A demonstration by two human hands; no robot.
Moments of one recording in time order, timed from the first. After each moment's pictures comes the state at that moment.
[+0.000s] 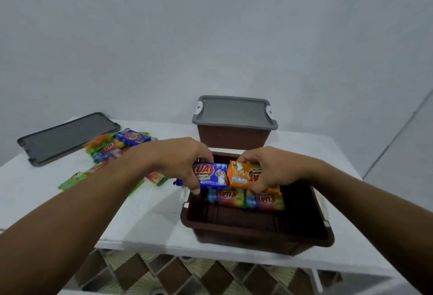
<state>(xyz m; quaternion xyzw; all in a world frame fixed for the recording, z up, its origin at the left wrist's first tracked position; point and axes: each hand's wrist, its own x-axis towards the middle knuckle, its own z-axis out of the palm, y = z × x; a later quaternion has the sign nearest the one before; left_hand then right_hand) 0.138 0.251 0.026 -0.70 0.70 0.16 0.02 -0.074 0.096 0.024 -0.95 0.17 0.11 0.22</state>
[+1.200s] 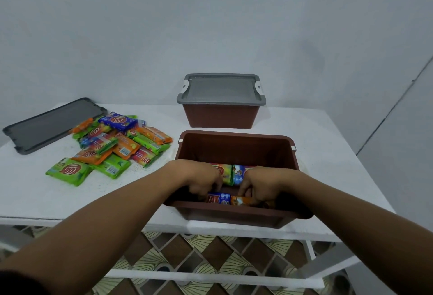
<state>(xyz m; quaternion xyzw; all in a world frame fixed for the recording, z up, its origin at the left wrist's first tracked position) 0.060 0.197 -0.069 -0.66 0.67 0.27 0.22 -0.102 0.083 -0.078 -0.93 0.16 0.29 0.19</state>
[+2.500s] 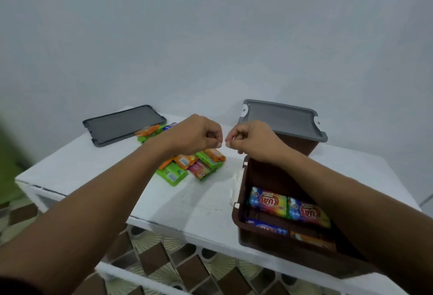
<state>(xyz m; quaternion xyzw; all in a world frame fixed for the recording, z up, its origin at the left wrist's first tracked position) 0.209 0.310 0.021 -0.77 0.58 0.09 -0.26 0.064 0.158 0.017 -0.91 0.14 -0.14 0.35</state>
